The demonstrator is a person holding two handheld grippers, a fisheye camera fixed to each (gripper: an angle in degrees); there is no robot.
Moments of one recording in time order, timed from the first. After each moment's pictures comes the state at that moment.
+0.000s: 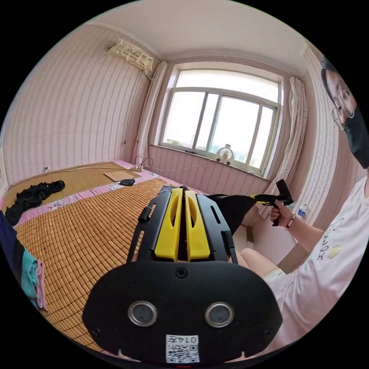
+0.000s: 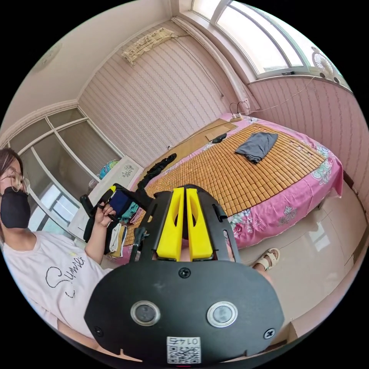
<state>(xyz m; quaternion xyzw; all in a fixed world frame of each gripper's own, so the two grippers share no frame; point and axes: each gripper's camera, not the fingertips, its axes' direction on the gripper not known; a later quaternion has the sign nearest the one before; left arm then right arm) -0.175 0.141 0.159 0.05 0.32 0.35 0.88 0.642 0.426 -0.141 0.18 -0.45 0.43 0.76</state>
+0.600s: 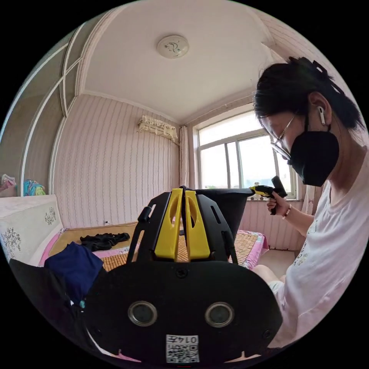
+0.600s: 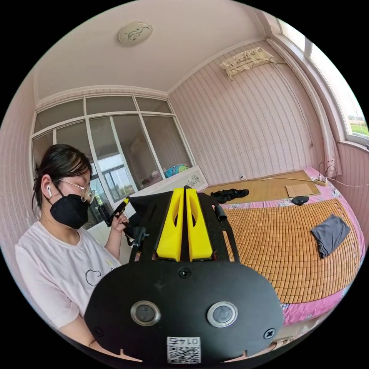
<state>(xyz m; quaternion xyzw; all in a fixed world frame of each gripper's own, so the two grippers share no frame) -0.344 0.162 -0.082 0.29 0.22 0.36 0.86 0.657 0.269 -0.284 0.40 -0.53 0.23 0.71</state>
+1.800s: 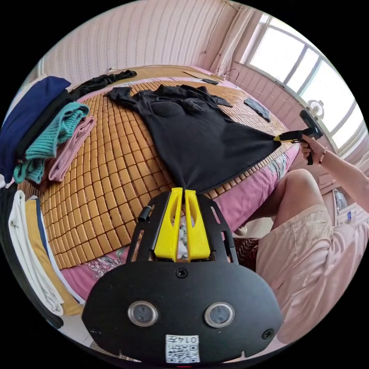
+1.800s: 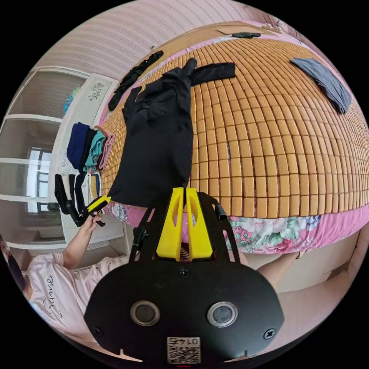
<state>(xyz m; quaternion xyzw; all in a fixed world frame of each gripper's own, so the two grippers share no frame) -0.366 0.239 0.256 -0.26 0.01 0.29 0.92 0.473 0.058 0.080 -0.16 -0.57 0.24 0.77</state>
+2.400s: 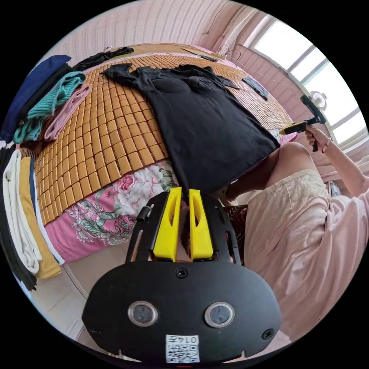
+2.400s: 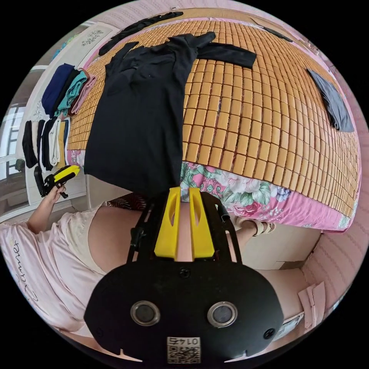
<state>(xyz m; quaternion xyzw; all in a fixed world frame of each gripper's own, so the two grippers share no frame) -0.333 0.229 0.244 -0.30 0.01 0.25 0.92 0.482 0.051 0.100 -0.23 -0.46 0.08 0.85</state>
